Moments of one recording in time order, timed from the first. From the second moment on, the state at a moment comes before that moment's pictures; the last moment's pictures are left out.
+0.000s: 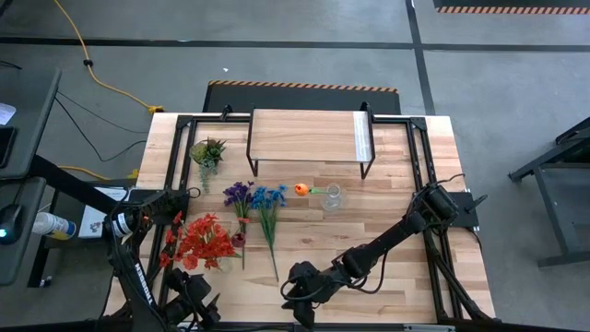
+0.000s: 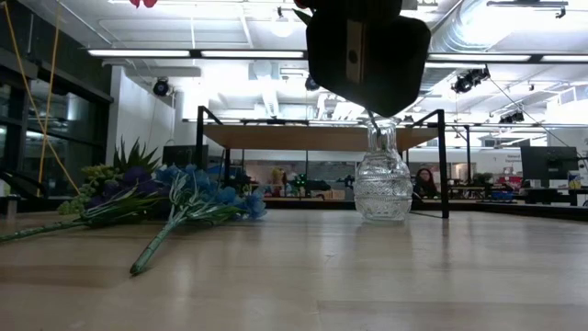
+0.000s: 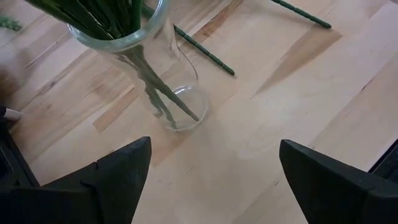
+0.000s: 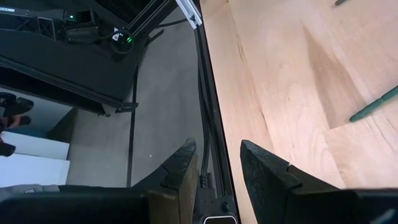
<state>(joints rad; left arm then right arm) -1.20 2.02 1.64 -1.52 -0.54 -2.07 0.58 2.08 1.40 0.17 0.11 0.96</state>
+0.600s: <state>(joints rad) -1.20 2.02 1.64 -1.52 -0.61 -2.12 0.58 2.08 1.40 0.17 0.13 0.99</state>
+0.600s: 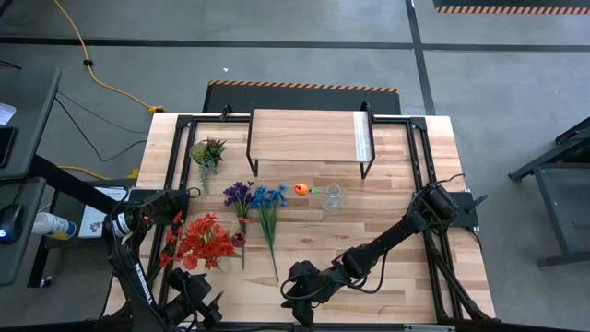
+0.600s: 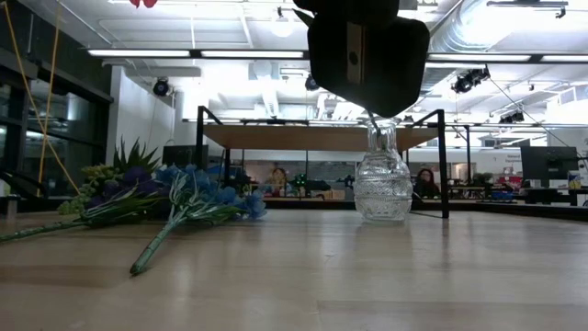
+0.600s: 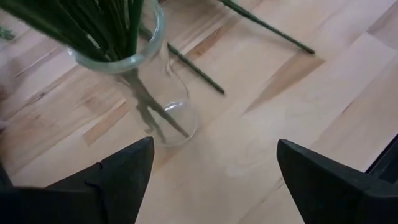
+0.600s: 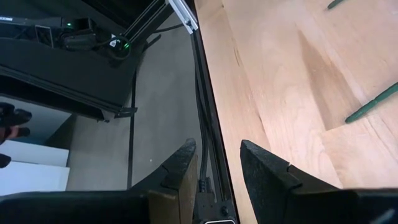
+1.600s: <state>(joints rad) -1.17 2.03 1.60 -1.57 -0.74 -2.12 0.58 2.08 1.40 0.17 0.15 1.00</state>
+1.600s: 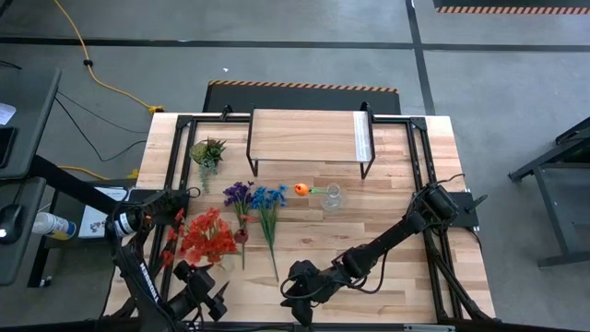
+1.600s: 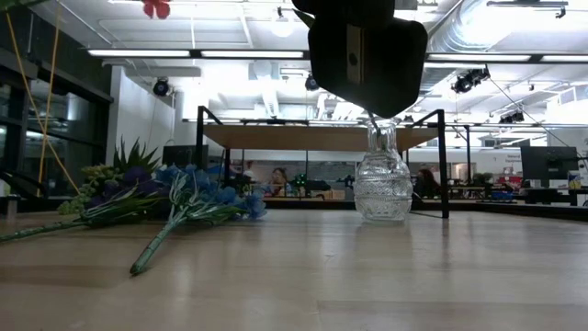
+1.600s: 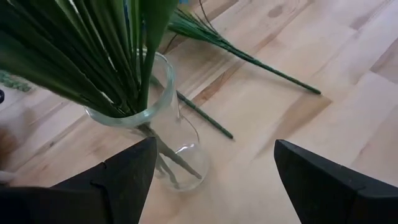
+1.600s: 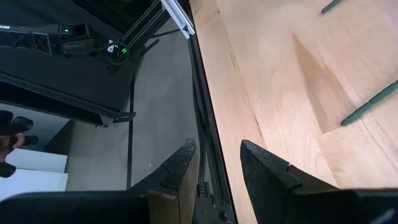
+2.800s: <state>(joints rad) -1.16 2.03 1.53 -1.57 -0.69 -2.17 0.58 2.08 1.40 0.17 0.14 1.00</state>
